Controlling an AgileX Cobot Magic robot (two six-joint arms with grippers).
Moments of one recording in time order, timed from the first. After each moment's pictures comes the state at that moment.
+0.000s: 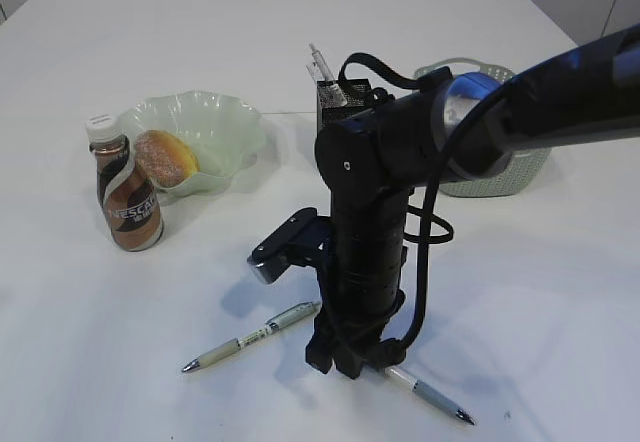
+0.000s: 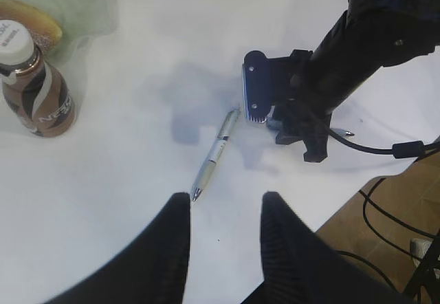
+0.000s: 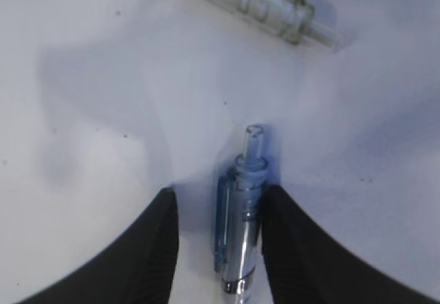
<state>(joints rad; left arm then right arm) -0.12 1.04 -1.11 -0.55 1.14 0.42 0.63 2.12 -1.40 0.10 0.99 -0.35</state>
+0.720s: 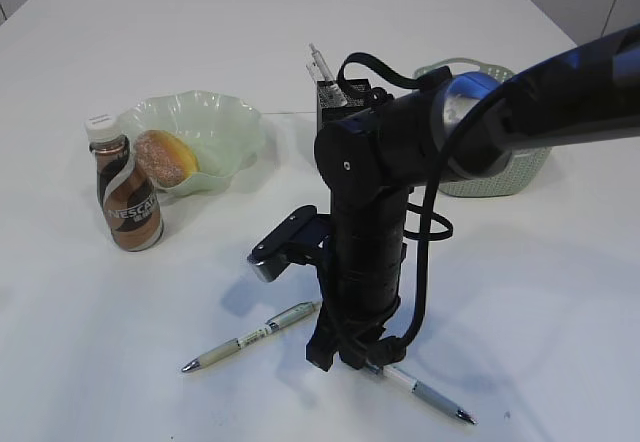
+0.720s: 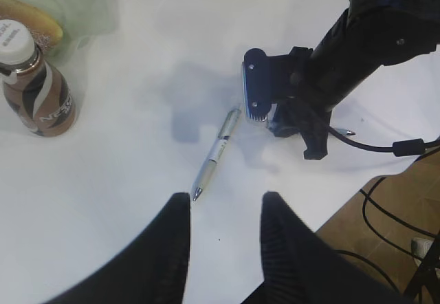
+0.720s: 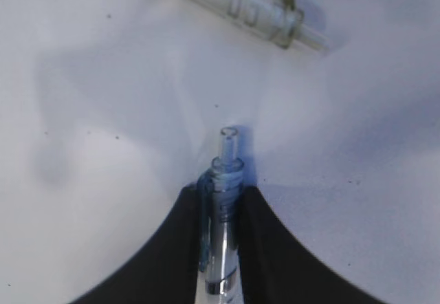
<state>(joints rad) -0.12 1.04 -1.11 -0.55 1.14 0.42 0.63 2.12 -1.40 0.08 0.98 -0.35</state>
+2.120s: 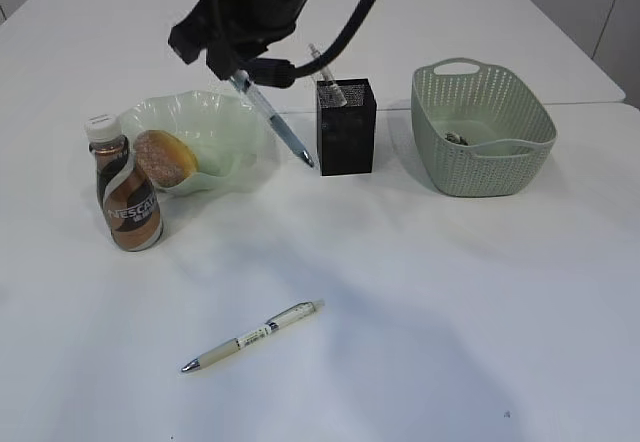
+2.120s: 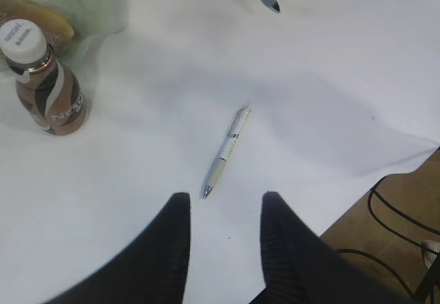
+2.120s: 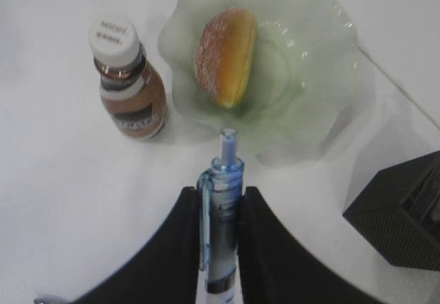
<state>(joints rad) -0.12 1.04 -1.11 -0.52 1.13 0.42 0.62 2.09 -2.14 0.07 1.06 -0.27</state>
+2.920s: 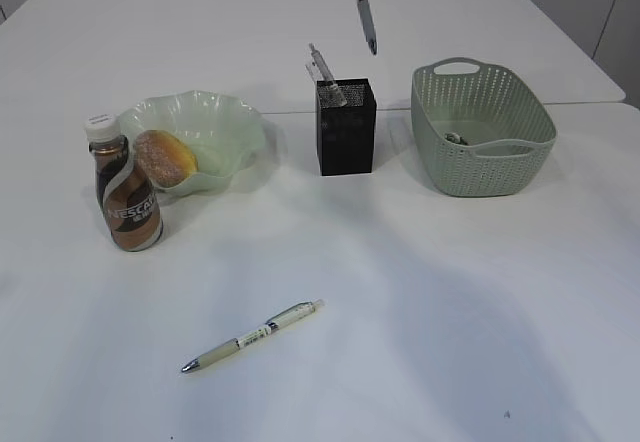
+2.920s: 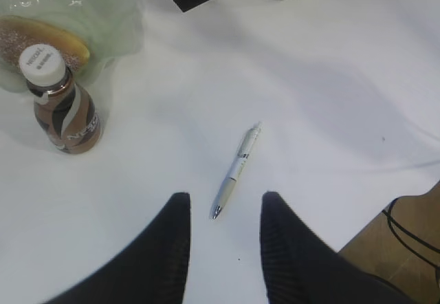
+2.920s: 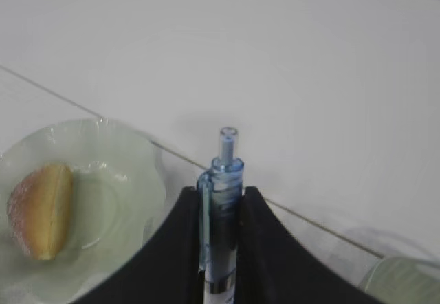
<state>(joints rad) -0.12 1.04 -1.11 -0.52 1.08 0.42 0.33 2.08 -2.17 0.15 0.73 -0.23</state>
